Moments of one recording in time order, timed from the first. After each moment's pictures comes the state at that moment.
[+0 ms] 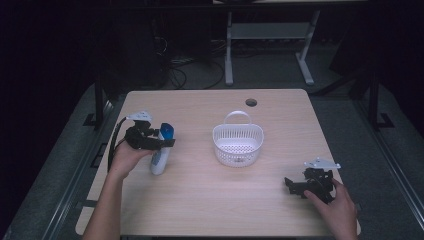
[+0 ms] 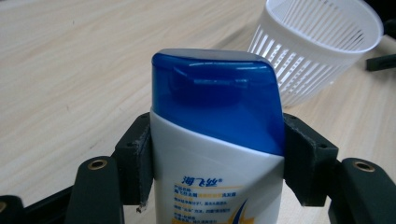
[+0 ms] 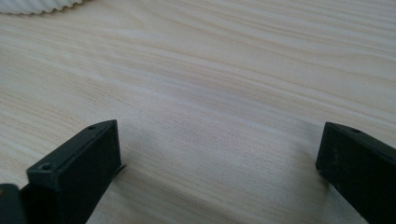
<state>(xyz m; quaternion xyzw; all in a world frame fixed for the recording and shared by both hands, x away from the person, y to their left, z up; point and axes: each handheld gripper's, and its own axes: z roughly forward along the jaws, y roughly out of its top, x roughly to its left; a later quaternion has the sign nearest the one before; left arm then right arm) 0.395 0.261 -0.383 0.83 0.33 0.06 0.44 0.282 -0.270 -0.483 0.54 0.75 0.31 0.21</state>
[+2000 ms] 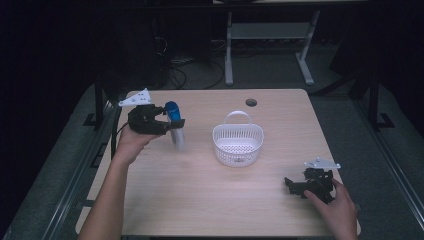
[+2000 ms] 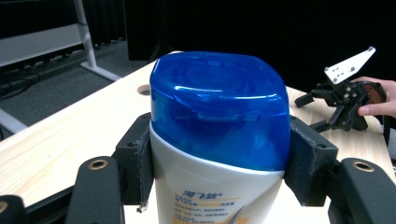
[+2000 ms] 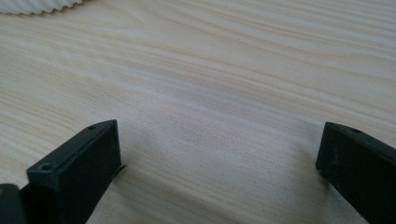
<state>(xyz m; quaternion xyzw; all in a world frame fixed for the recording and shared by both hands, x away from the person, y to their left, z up) 0.397 0.228 -0.317 0.79 0.22 0.09 0.56 0.282 -0.270 -0.483 0.54 0.75 0.31 0.21</state>
